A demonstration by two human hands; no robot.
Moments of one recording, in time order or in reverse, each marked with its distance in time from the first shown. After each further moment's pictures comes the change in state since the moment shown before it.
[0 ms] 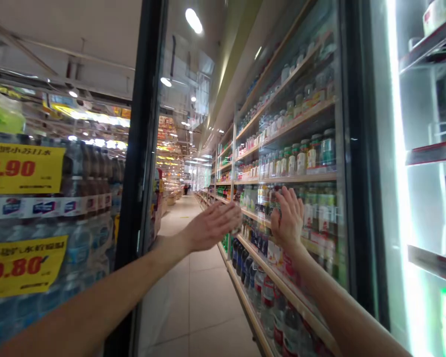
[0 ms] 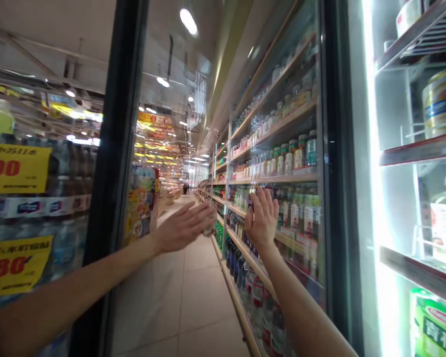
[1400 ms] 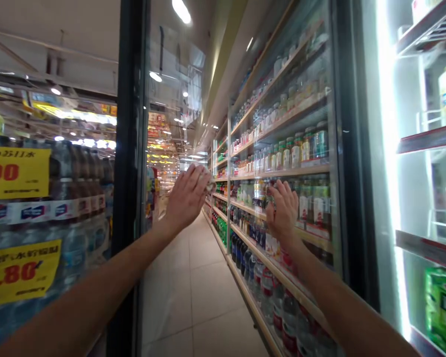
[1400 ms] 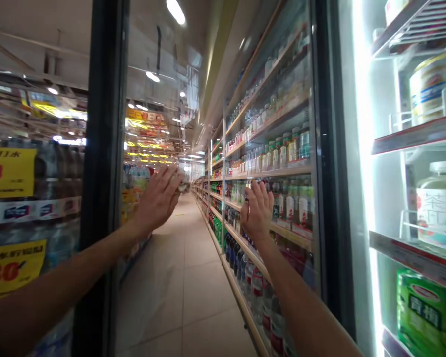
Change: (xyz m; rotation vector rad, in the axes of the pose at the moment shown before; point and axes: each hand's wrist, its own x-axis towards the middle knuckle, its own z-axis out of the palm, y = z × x) left_hand -0.005 -0.021 -0.003 0.050 0.126 -0.488; right_hand -0.001 -0.001 0.000 0.008 -0.016 0.029
